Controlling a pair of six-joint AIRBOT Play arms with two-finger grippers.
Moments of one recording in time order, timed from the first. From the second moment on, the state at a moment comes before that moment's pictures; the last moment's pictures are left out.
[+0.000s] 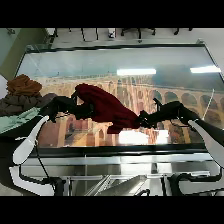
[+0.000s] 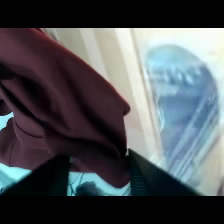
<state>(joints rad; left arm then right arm) -0.17 -1.69 1.15 -2.35 0.95 1.73 0.04 -1.56 0.86 2.48 -0.99 -1.77</state>
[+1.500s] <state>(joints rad) -0.44 -1.12 1.95 -1.85 0.84 1.53 0.03 -0.91 1.77 2.34 -1.21 -1.94</state>
